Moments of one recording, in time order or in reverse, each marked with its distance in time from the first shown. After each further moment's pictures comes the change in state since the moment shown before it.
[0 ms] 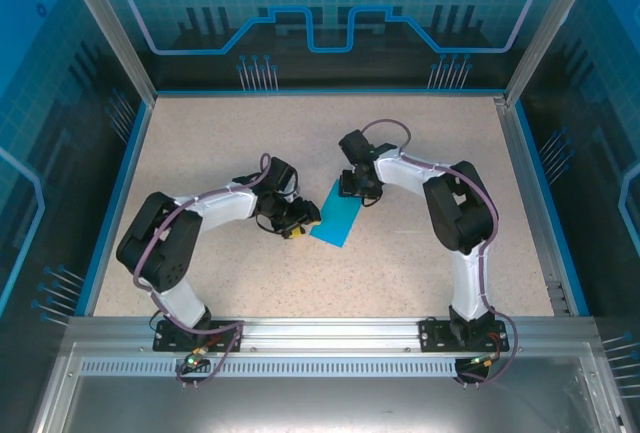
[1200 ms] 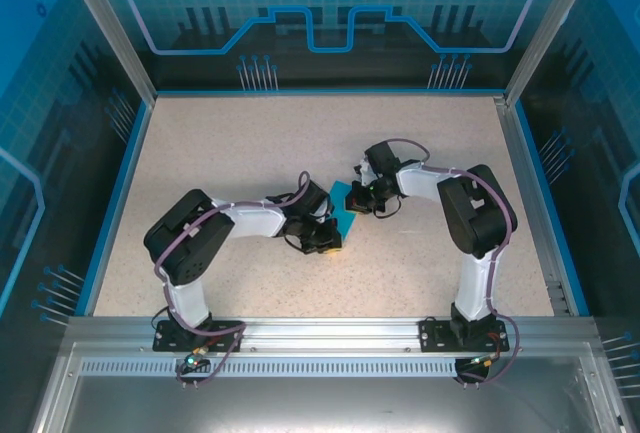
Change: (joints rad) left arm -0.230 0.110 -0.025 0.203 0.005 -0.021; right arm -0.109 -0.090 -0.272 0.247 -0.516 -0.066
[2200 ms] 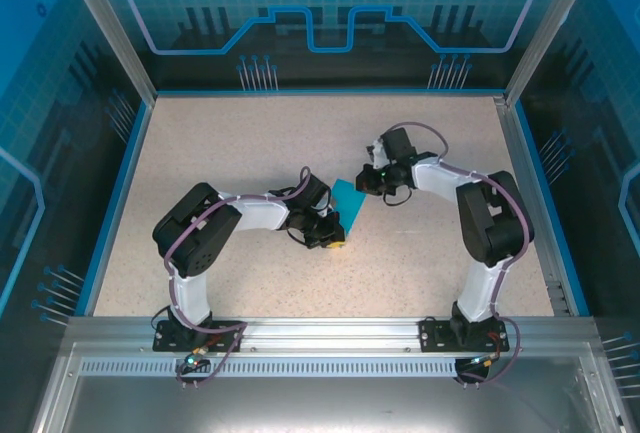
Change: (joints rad) left arm 0.035 0.080 0.059 0.039 0.064 -0.013; right arm -0.057 -0.104 -0.006 0.054 0.054 -0.053
